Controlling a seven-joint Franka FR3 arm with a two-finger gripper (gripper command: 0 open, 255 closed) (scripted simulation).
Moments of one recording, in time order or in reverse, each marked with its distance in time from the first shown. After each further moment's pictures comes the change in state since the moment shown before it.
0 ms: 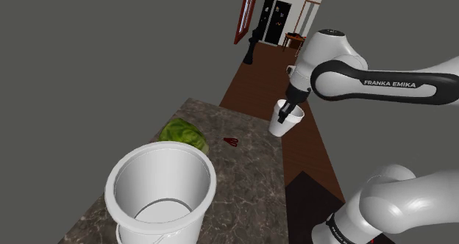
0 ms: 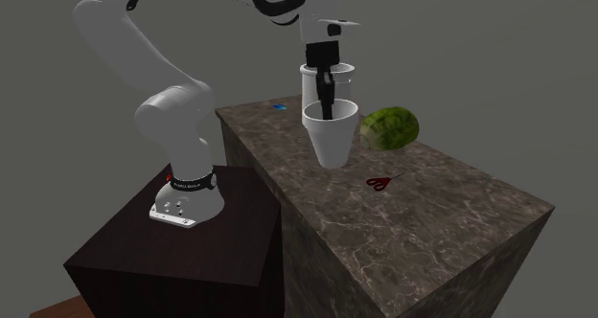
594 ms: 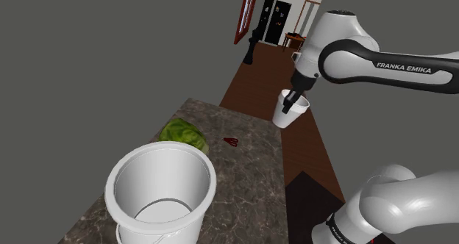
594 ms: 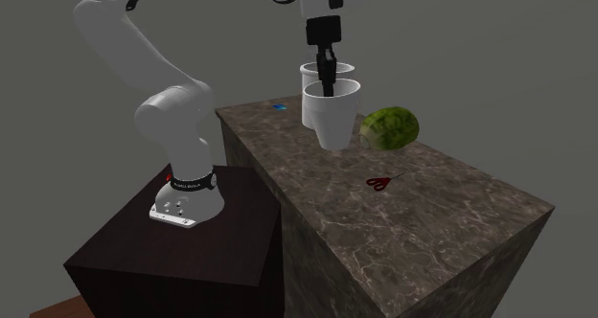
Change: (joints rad) arm -0.001 -0.006 -0.003 0.118 0.003 -0.123 -0.015
